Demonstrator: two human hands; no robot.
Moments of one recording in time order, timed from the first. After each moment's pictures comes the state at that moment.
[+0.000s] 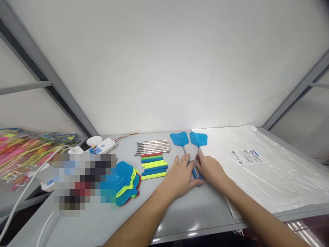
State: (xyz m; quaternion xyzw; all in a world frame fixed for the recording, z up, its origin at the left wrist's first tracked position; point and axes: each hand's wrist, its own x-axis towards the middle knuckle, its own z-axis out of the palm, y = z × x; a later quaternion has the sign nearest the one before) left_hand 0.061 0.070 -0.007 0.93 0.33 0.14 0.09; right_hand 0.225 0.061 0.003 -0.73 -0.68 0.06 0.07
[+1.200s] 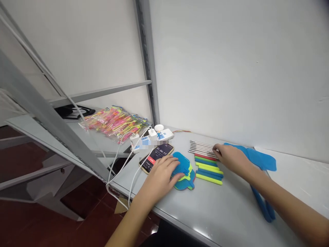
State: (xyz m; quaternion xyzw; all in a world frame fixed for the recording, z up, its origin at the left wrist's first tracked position) left_hand -0.161 0.001 0.029 0.78 0.58 0.23 0.01; right_hand 0.100 0.137 0.049 -0.55 -0.83 0.01 0.03
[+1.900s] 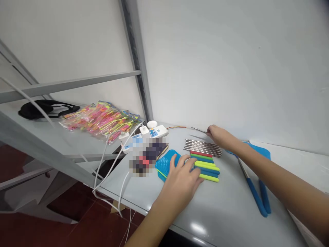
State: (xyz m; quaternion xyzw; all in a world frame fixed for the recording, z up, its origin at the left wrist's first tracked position) left_hand -0.090 0.016 0.030 0.83 0.52 0.21 0.00; right_hand 0.101 0.216 0.044 -0.49 -0.87 0.03 0.08
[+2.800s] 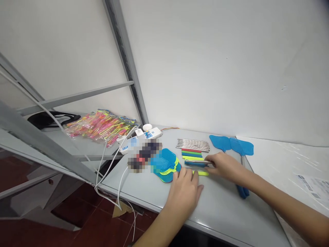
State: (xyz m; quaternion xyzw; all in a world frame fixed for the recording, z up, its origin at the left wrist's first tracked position) left_hand -0.036 -0.014 0.006 0.81 0.57 0.13 -0.05; right_hand 0.140 0.087 0.045 -0.48 -0.87 0.10 0.04
